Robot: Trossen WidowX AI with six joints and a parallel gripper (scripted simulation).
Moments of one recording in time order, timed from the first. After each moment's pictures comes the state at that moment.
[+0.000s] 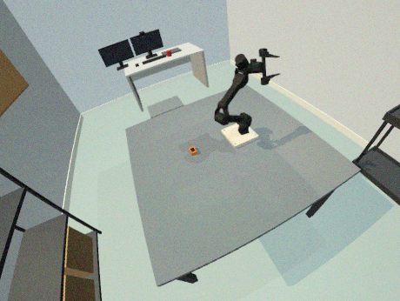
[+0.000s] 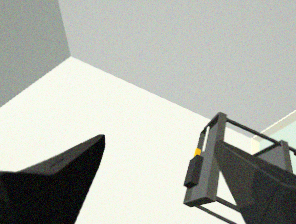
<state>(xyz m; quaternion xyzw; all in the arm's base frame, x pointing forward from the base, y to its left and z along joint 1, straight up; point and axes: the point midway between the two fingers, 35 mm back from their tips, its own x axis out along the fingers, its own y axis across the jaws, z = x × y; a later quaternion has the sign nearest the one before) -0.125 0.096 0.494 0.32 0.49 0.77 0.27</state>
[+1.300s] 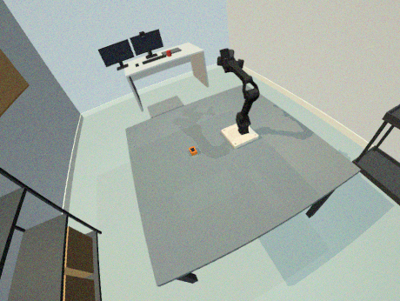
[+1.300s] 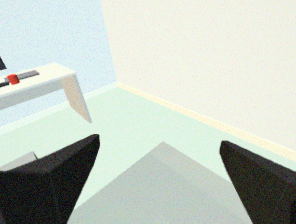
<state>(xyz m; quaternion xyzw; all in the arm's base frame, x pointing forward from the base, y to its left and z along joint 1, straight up) -0.062 -0.331 0.399 -0.12 0.02 0.88 -0.46</state>
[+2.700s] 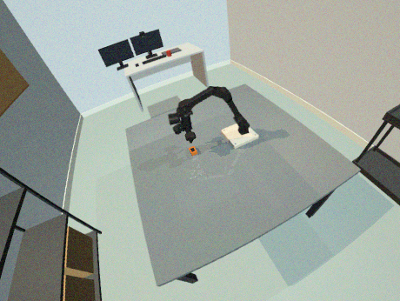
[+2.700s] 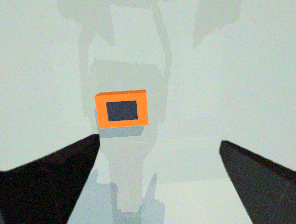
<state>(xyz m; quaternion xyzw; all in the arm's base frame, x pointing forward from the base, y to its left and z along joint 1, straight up) 0.393 -0.010 0.120 0.03 -0.67 0.00 -0.74</state>
